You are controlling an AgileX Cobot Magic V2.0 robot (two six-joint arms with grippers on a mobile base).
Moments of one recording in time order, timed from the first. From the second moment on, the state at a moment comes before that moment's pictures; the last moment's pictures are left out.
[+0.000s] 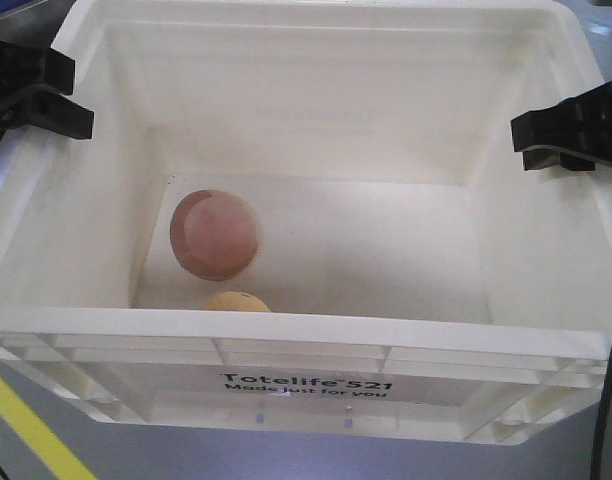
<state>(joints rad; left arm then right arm) -0.23 1.22 -1.39 -0.28 1.16 -0.11 0.35 1.18 -1.28 -0.08 1.13 0.25</state>
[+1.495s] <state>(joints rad) -0.23 1.22 -1.39 -0.28 1.17 -0.11 0.35 1.18 -1.28 -0.08 1.14 0.25</state>
